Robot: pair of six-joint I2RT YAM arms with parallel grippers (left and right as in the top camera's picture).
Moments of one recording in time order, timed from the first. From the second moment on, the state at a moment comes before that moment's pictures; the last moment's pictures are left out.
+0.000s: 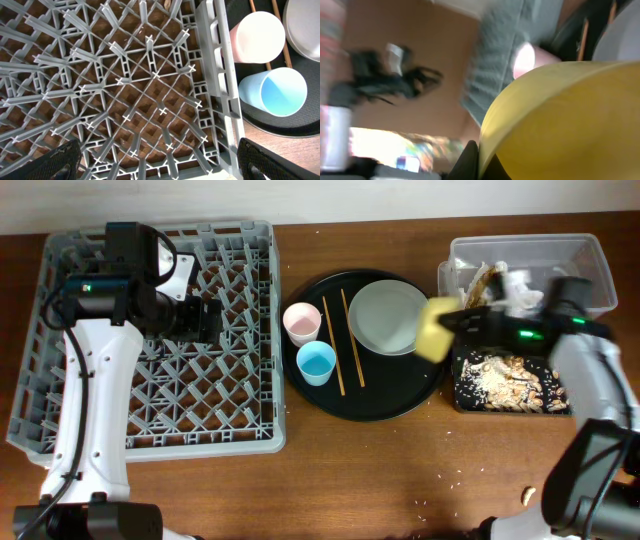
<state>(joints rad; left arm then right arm) -0.01 1.67 1.75 -1.25 0.11 0.11 -0.23 1.70 1.19 -0.67 -1.33 0.07</state>
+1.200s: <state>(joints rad) -0.01 1.67 1.75 -1.25 0.11 0.11 0.41 1.75 1.25 -0.79 -0.10 0.28</state>
